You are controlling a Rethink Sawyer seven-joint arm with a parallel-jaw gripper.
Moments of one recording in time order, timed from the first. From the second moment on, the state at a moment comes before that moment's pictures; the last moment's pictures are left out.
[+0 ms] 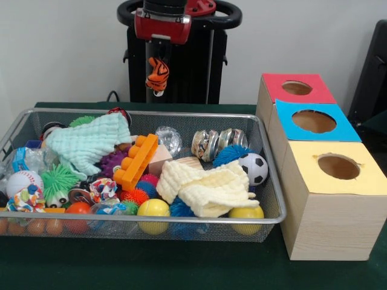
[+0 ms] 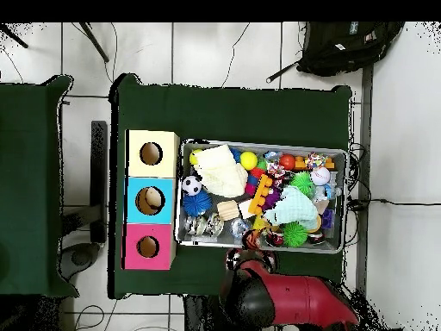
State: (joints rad) arm -0.52 -0.98 0.11 2.19 -0.47 0.26 1.81
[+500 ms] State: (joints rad) arm -0.49 -0.99 0.10 2.23 -0.42 0.25 1.81
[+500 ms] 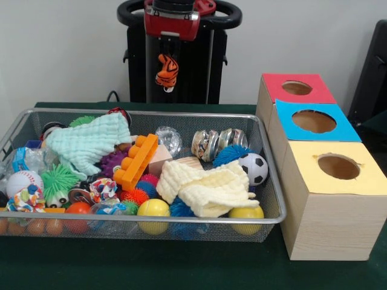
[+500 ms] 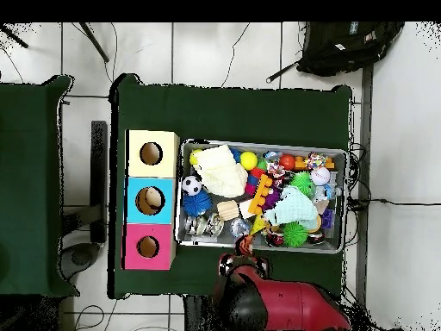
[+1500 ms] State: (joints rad) arm -0.26 -1.08 0.10 2.36 -0.21 0.22 1.83
